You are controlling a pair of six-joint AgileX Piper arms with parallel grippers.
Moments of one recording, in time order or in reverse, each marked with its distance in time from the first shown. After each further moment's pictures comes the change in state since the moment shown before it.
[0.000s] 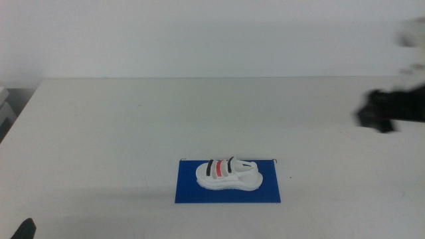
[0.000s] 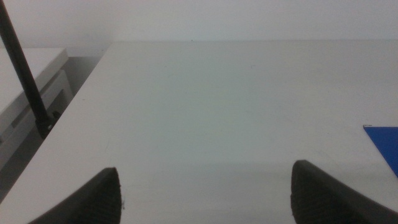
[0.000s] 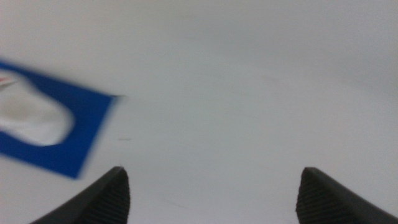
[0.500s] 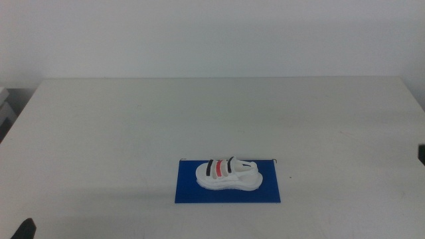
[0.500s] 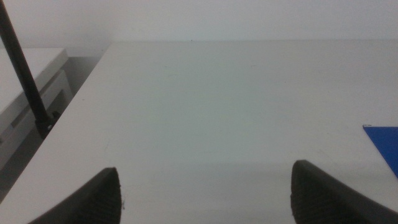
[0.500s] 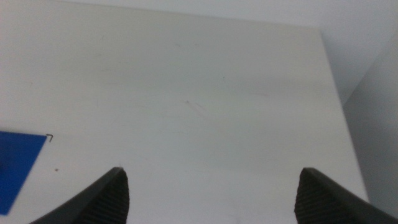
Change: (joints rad) left arm 0.000 0.000 0.000 0.000 0.000 0.000; right arm -0.184 -0.522 0.586 -0.019 -0.476 0.016
